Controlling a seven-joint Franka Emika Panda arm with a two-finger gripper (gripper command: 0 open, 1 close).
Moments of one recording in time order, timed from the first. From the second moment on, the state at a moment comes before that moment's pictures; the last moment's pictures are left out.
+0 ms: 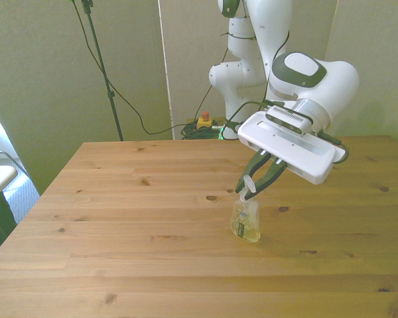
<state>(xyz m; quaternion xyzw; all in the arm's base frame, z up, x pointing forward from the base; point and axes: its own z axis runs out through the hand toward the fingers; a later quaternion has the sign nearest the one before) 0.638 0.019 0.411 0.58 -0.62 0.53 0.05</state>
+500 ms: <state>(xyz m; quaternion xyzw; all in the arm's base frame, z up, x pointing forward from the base) 0.628 0.027 0.407 0.59 -0.62 0.51 0.03</state>
